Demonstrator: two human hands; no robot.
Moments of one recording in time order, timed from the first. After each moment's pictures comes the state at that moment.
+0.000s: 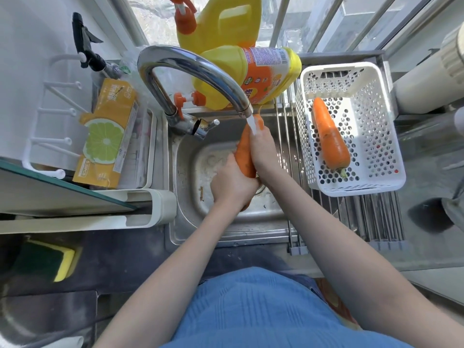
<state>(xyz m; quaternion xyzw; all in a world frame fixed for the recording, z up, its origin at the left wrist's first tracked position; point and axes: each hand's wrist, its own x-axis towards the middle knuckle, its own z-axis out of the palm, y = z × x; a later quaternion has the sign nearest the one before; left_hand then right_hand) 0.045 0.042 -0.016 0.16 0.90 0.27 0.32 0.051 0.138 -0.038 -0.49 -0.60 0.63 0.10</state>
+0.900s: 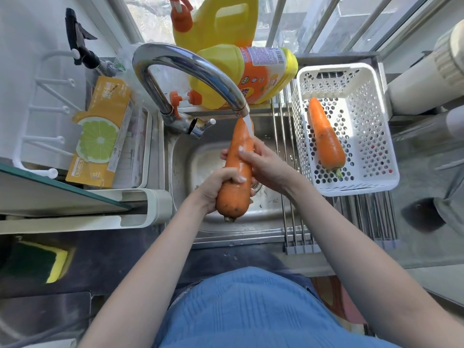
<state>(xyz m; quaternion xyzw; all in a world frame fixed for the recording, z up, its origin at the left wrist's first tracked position) 0.020 0.017 -0.023 -0.02 0.46 0.56 0.69 0.093 0.145 -0.028 -0.31 -0.49 0.81 -0.06</state>
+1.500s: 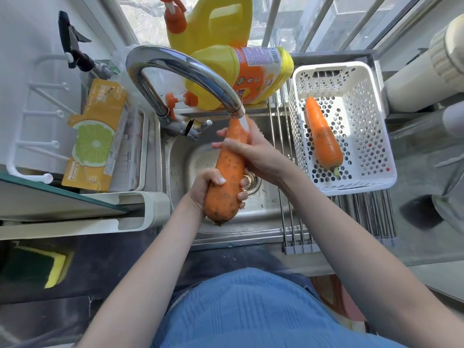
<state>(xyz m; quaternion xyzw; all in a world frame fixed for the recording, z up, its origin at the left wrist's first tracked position) 0.012 0.008 -0.045 -0.01 0.22 0.63 0.75 0.072 0.146 -0.006 -0.27 -0.52 0.81 -0.01</state>
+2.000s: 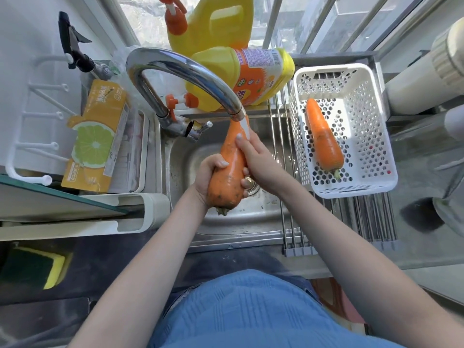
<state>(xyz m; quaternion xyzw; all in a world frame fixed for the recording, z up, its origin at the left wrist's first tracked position) 0.003 0.027 -0.040 -0.05 0.20 0.64 0.74 0.081 0.136 -0.008 -0.35 -0.57 0.75 -0.01</state>
